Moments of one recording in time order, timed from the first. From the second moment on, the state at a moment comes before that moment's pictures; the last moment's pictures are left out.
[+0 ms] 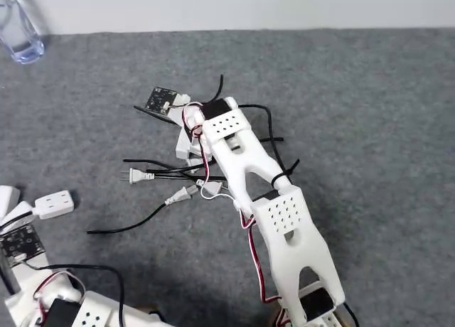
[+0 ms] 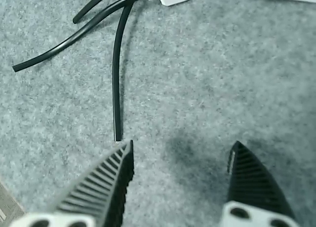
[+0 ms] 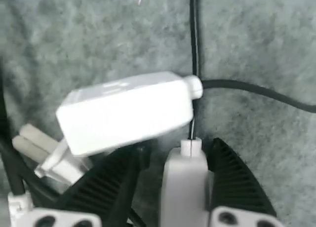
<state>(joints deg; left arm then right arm) -73.8 -102.8 96.2 74.9 -32.0 -29.2 58.7 -47.1 73.0 41.5</state>
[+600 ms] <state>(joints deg) -73.8 -102.7 96.2 74.9 -32.0 -30.4 56.1 -57.9 93.3 44.2</state>
